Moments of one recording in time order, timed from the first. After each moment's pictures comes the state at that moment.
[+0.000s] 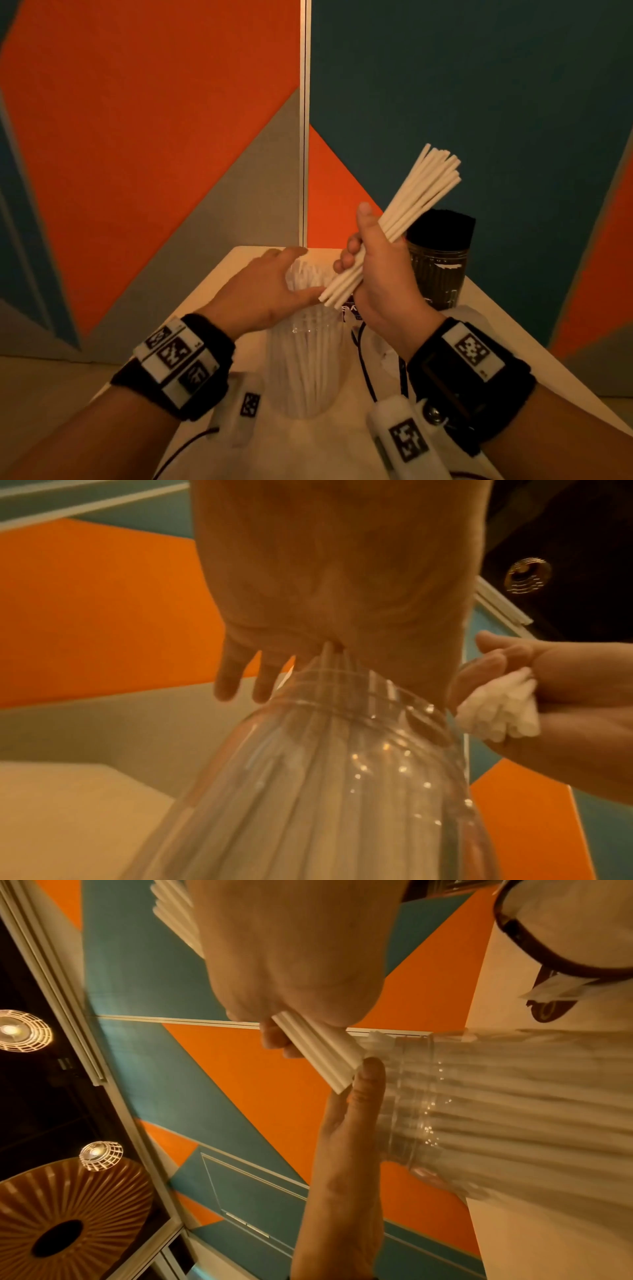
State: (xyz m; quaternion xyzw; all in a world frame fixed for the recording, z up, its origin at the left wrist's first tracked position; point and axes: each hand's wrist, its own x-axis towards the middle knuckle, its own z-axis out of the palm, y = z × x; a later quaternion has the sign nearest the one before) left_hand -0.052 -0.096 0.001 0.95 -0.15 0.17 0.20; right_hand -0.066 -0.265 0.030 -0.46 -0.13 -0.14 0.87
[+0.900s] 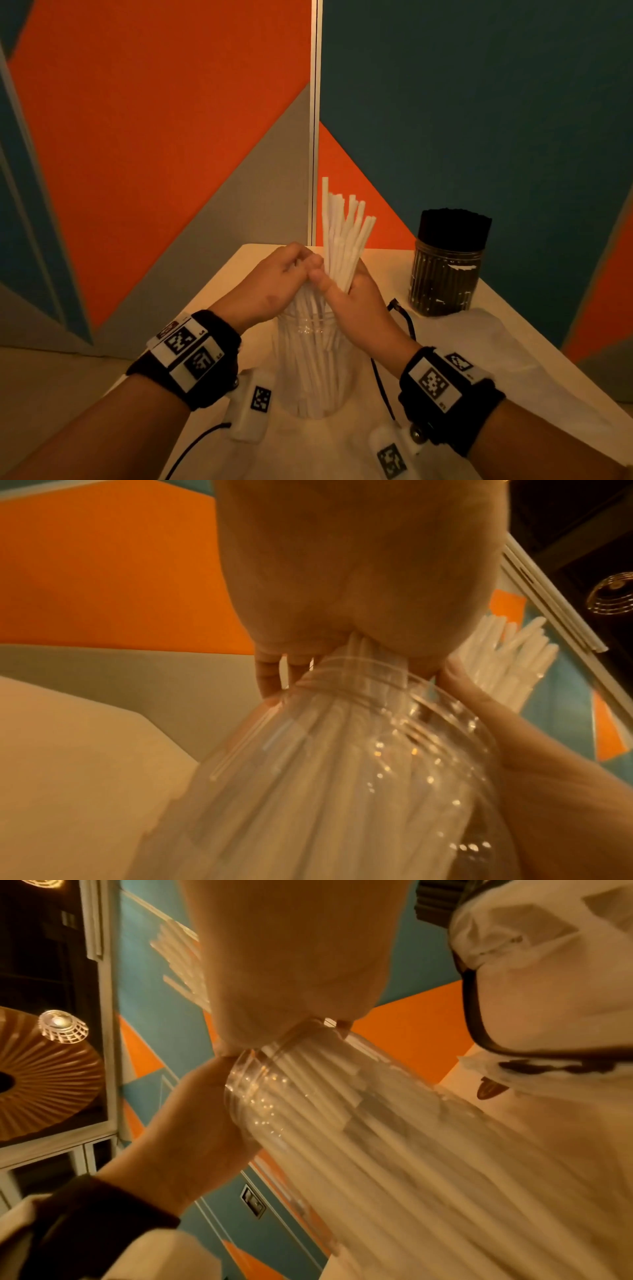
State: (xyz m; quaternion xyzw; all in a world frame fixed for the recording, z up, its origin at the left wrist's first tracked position) left_hand -0.039 -0.092 0.001 0.86 -0.18 0.15 0.45; right_hand -0.038 -0.253 -0.032 -0.77 -0.24 -0.20 0.56
